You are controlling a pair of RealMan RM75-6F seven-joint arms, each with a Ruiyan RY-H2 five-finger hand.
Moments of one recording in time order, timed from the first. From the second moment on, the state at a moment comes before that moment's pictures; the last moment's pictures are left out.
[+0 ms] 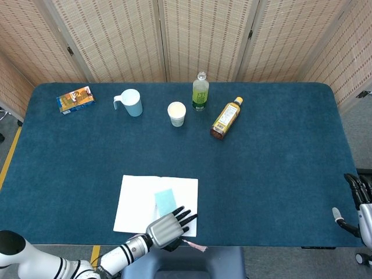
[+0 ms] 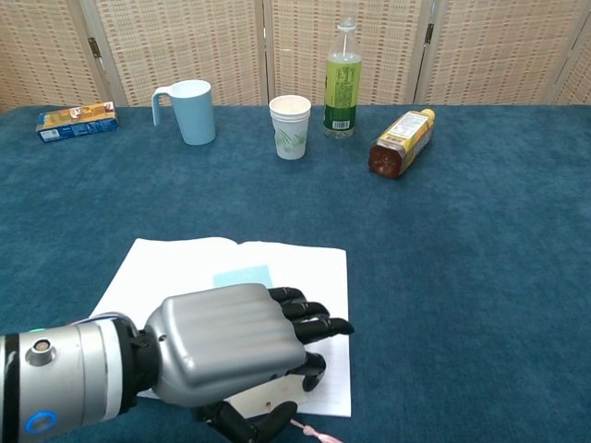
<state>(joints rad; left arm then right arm) -0.88 -1.64 0.13 -1.79 1.21 0.91 0.91 -0.06 -1.08 0.04 -1.58 -1.55 1.62 0.09</state>
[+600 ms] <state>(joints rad) -0.85 -1.55 0.18 -1.82 1.30 0.93 0.90 -0.07 -1.08 0.04 -1.59 -1.56 1.63 0.09</state>
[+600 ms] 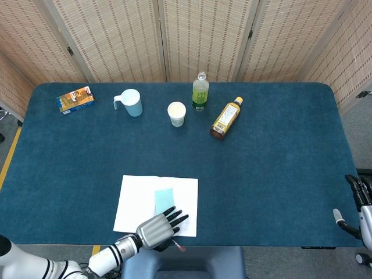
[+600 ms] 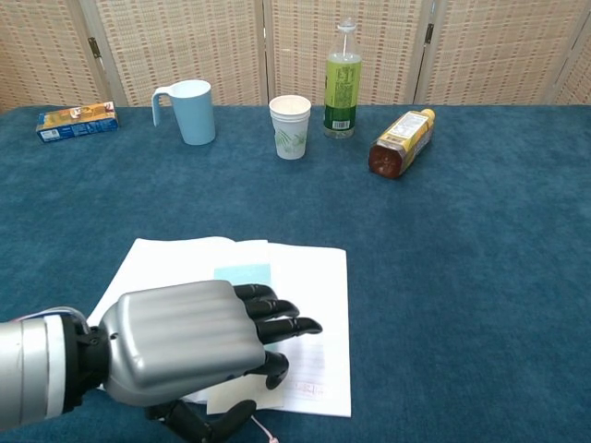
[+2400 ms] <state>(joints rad) -0.74 -1.41 0.19 -1.88 1.48 0.89 0.65 -0.07 -1.07 0.04 -1.61 -1.58 1.65 0.07</state>
